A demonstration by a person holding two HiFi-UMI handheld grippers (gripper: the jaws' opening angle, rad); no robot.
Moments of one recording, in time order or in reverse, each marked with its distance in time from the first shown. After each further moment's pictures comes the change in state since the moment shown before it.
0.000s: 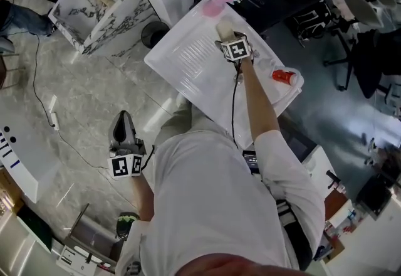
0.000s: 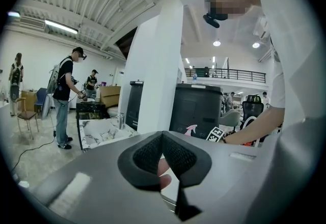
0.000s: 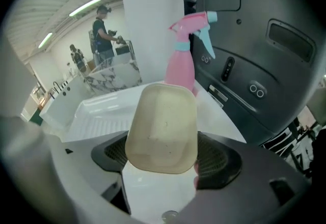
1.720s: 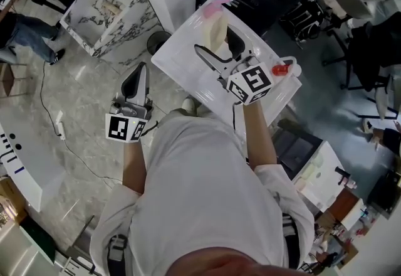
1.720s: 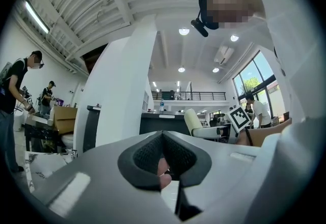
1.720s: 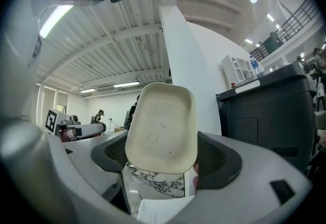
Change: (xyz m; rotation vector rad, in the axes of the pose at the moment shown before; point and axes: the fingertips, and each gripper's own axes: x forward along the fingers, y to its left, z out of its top) left arm 0.060 -0.076 0.132 0.106 -0.295 -0.407; right arm -0.345 0.186 0.175 -0.075 -0.945 0.233
